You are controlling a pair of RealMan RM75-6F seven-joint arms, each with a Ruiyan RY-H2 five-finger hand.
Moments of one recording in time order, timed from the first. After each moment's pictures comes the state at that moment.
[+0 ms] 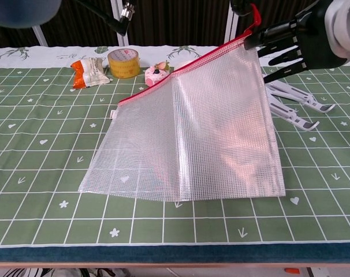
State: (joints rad) left arm -1.52 -1.56 -0.43 -1.69 0.28 1.17 0.95; right arm 0.84 -1.39 0.67 -2.14 0.04 1.35 -0.11
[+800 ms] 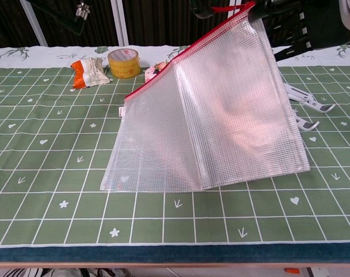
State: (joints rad) left arm -1.45 -1.47 -0.37 -1.77 0.29 1.18 0.92; right arm 0.83 -1.33 0.76 -2.18 0.11 1.34 -0.08
